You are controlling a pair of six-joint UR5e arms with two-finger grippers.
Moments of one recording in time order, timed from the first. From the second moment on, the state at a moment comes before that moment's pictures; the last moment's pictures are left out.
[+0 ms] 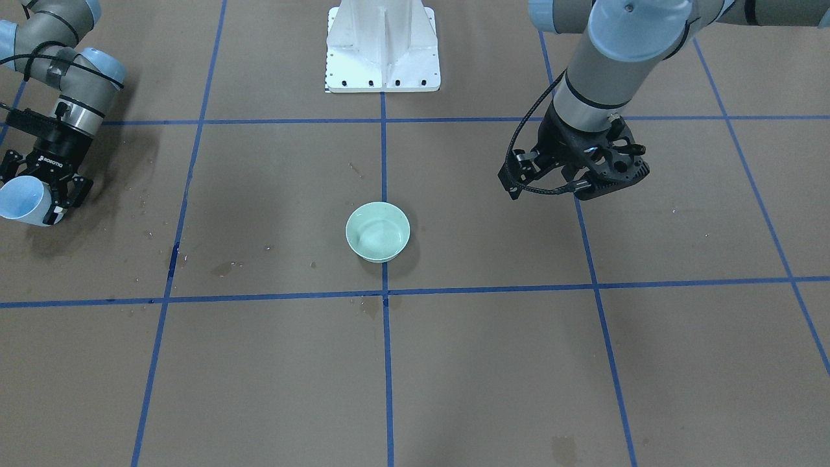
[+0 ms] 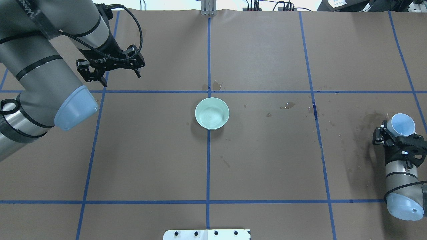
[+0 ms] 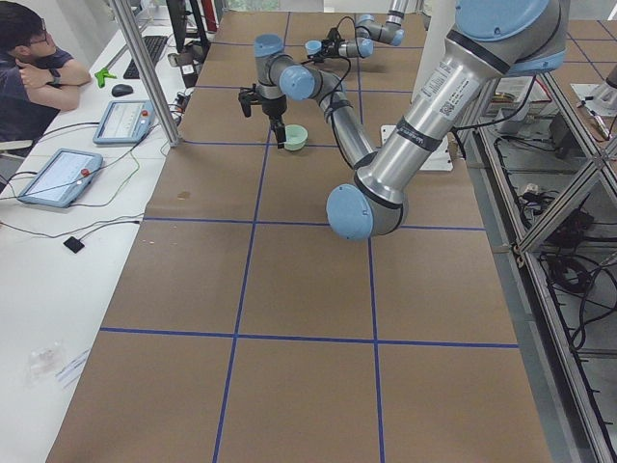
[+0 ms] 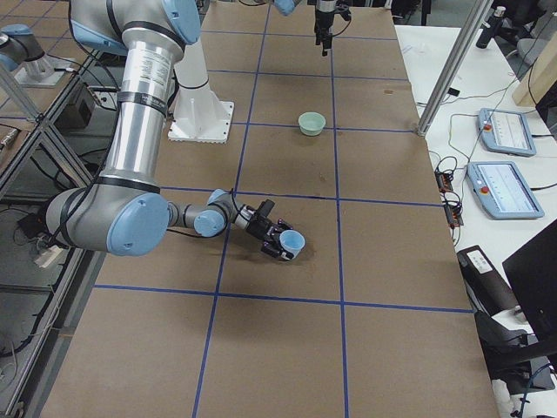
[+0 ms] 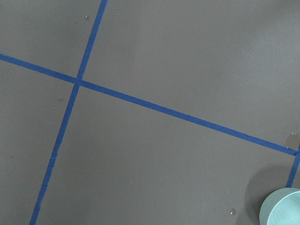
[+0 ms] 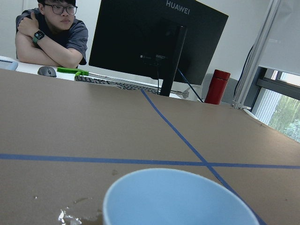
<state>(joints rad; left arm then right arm) -0.87 -2.22 -1.86 -1.25 -2.15 -1.21 0.25 -1.89 1.69 -1.11 0.51 1.83</state>
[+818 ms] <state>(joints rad) -0.88 -2.22 -1.86 -1.25 -2.15 -1.20 0.54 -1.81 1.68 -0.38 0.84 0.93</state>
